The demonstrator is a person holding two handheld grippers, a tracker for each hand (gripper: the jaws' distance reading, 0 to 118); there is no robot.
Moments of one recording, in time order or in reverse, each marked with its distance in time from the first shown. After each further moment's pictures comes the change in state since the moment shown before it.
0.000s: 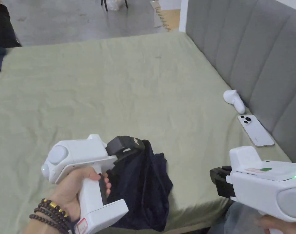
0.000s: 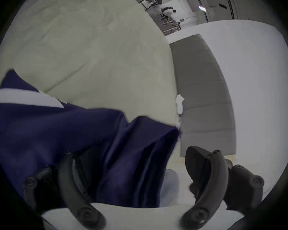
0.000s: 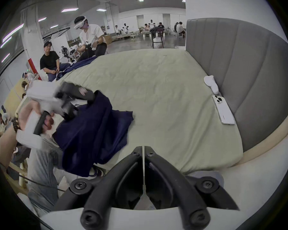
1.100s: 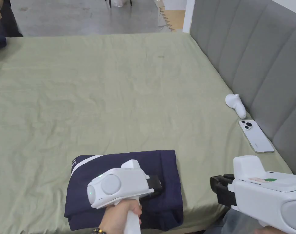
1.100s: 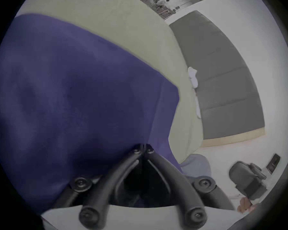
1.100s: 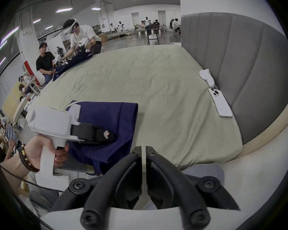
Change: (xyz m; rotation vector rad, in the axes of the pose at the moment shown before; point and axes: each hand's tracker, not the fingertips) left arm -0.008 -0.095 -0.075 -0.049 0.147 -0.156; right arm -0.011 -0.001 -0.005 -0.021 0.002 -0.026
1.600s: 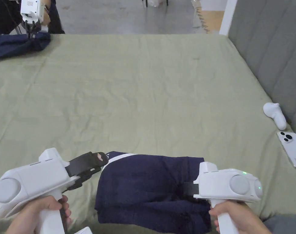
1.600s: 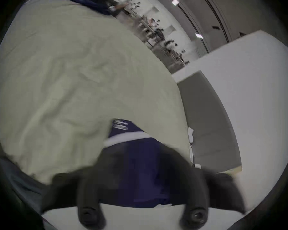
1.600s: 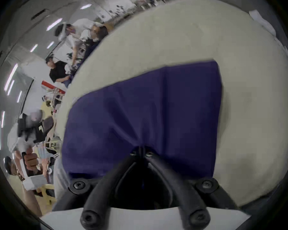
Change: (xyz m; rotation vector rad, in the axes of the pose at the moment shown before) left arm -0.126 0.040 0.204 0.394 0.045 0.203; right arm -0.029 0.002 -0.198 -0.253 0.371 -0.253
